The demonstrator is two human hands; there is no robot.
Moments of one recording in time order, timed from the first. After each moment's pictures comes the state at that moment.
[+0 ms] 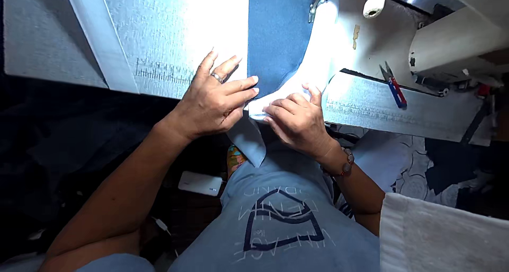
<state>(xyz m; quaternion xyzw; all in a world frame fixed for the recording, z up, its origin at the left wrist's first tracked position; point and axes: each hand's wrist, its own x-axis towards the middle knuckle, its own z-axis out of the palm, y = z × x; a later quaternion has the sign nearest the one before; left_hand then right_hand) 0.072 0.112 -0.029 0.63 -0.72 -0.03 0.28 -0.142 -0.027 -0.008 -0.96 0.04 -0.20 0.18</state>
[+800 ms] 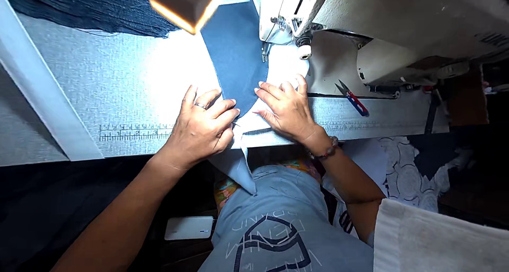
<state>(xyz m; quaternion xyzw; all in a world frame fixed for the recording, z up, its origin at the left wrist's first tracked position) 0.067 0.062 -0.029 0.66 -0.71 -0.02 0.24 -0.113 -0.107 -0.022 -0.97 0.14 -0.20 0.06</state>
